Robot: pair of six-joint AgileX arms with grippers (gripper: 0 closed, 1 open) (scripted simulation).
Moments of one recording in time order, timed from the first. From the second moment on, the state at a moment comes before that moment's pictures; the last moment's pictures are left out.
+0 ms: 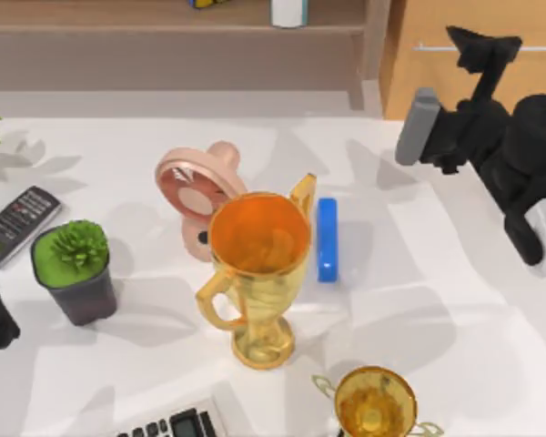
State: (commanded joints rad) left arm 0.00 0.00 0.00 0.00 0.00 0.00; right arm 0.26 2.20 0.93 1.26 0.01 -1.43
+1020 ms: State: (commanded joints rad) left arm 0.00 0.00 0.00 0.00 0.00 0.00; right arm 0.20 2.23 0.88 1.28 0.22 -1.54
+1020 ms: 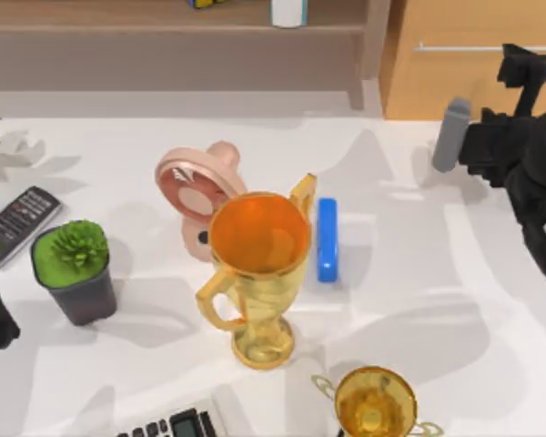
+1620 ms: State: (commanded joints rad) left arm 0.00 0.00 0.00 0.00 0.00 0.00; right arm 0.33 2.16 0.93 1.24 0.26 -1.34
